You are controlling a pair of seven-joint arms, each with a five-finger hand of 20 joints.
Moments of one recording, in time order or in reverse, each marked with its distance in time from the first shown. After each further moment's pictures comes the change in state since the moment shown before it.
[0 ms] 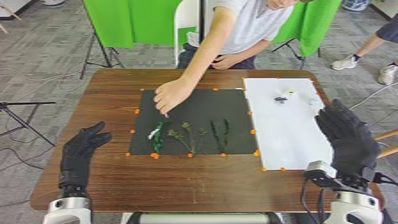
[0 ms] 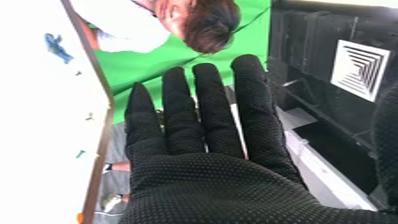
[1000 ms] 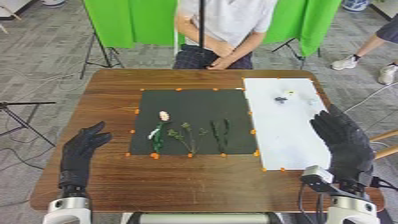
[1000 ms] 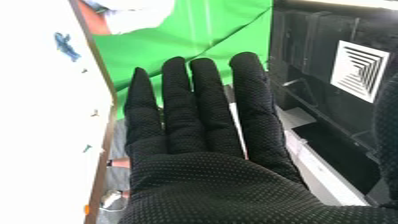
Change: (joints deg) left arm 0.1 0.0 -0.1 -0.1 0.0 0.0 -0.1; right arm -2.3 2.2 -2.6 -0.8 0.3 3.8 -2.7
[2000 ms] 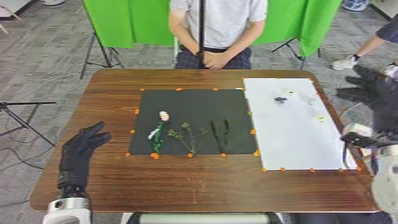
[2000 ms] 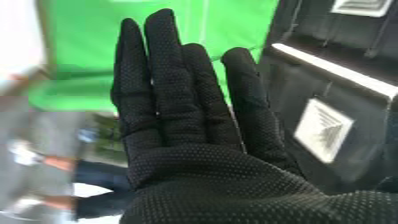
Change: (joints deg) left arm 0.1 0.0 0.0 -0.1 0.0 0.2 0.3; right arm 17.9 20.8 11.4 11.6 -3.2 -4.7 11.9
